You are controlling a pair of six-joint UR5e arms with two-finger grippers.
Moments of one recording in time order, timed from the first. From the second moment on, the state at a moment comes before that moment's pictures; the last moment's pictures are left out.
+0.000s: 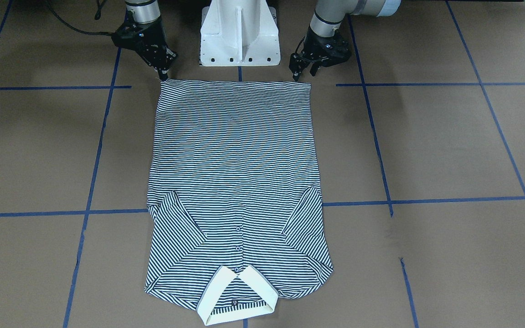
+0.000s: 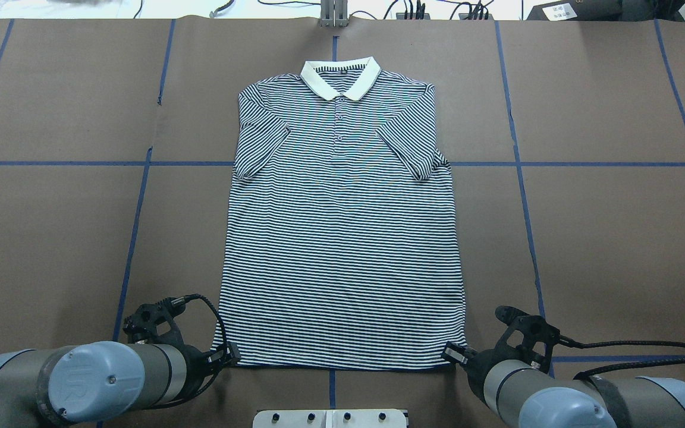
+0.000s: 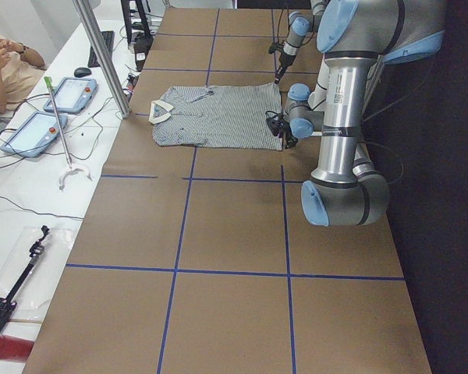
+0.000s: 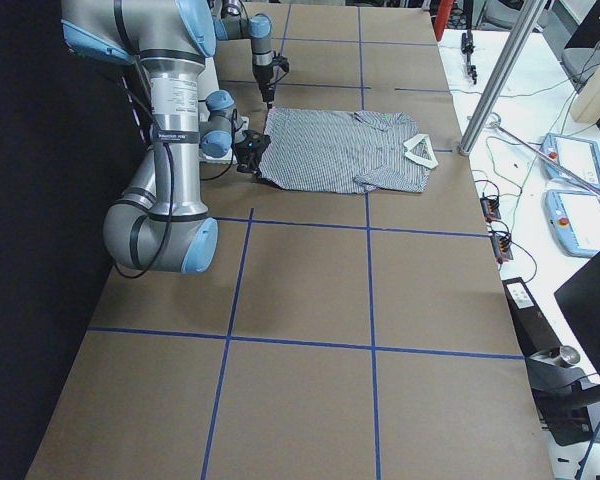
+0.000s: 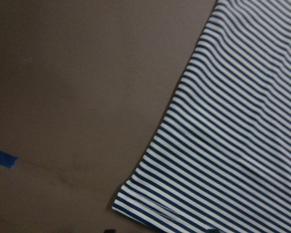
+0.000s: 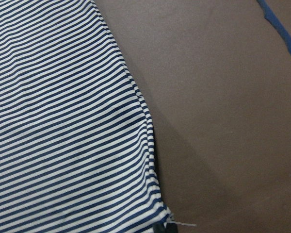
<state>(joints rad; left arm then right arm) -0.13 -1.72 -2.05 -1.87 -1.61 -1.92 0.02 -1.52 2.18 -1.42 1.31 2.01</state>
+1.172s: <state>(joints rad) -0.13 -1.73 -2.03 -1.82 -1.59 -1.91 0.03 -1.52 2.18 -1.42 1.31 2.01</state>
